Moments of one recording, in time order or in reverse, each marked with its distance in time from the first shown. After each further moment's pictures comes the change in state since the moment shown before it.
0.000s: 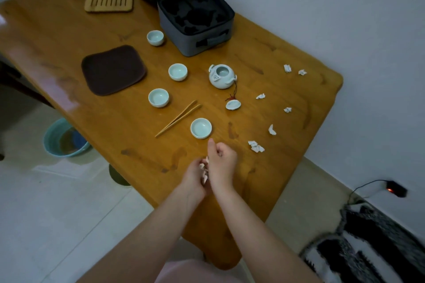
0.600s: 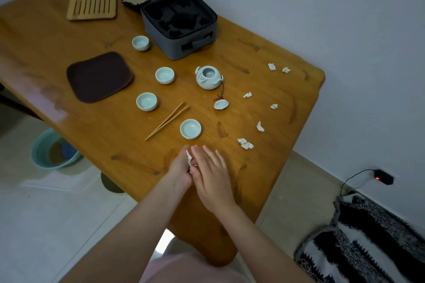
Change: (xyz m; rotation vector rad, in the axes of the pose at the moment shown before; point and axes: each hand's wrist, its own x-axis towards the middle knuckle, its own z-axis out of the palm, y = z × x) left_hand 0.013 0.023 0.008 0.030 0.075 0.019; right_hand -0.026 0.028 -0.035 -0.660 -0.279 -0.632
